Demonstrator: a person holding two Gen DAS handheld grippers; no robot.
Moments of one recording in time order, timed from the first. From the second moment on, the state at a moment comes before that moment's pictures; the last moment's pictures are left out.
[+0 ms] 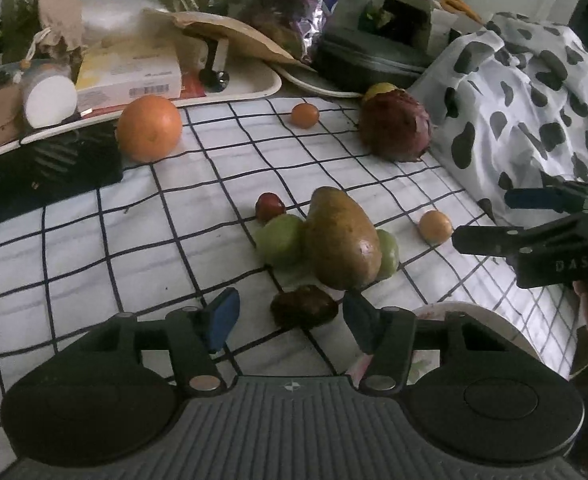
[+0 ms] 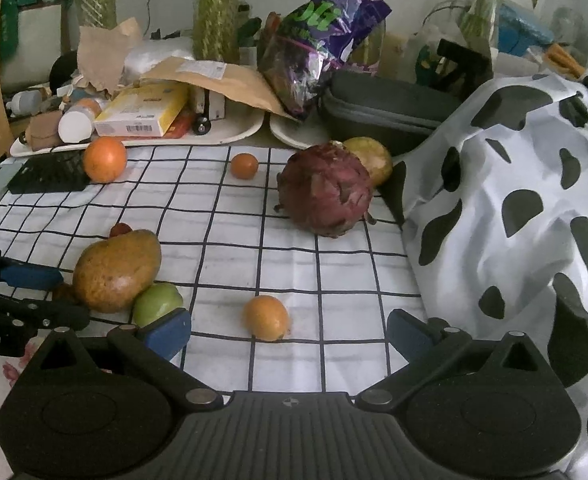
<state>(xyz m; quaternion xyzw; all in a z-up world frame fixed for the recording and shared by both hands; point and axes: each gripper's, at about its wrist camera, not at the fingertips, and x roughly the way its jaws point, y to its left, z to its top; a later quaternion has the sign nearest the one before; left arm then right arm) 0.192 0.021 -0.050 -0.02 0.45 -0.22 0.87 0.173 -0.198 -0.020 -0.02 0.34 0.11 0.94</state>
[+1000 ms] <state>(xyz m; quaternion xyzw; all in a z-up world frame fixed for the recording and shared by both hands) 0.207 0.052 -0.048 -0.14 0.53 -0.21 0.81 0.176 -0.191 -0.024 -0.02 0.34 0.13 0.93</state>
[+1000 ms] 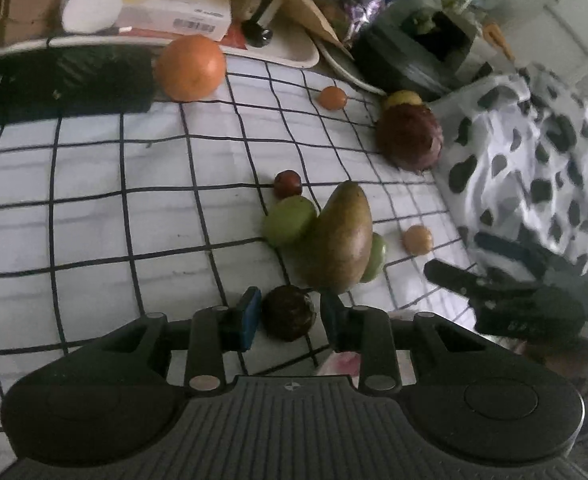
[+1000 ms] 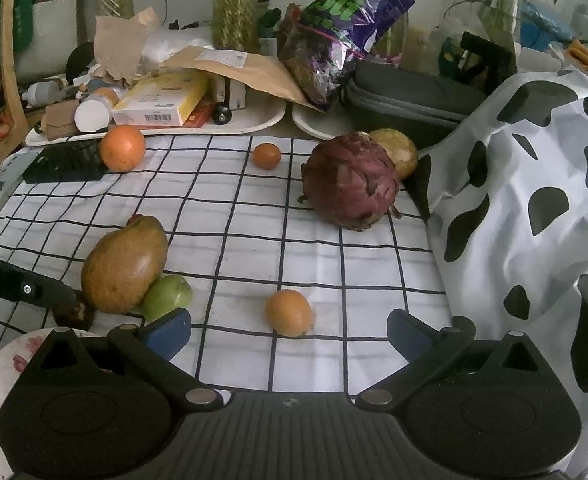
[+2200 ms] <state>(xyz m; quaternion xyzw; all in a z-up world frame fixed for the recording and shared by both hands) 0.193 0.038 -0.046 0.05 0.47 -0.11 0.87 0.198 -0.183 -0.037 -0.02 0.37 0.16 0.92</state>
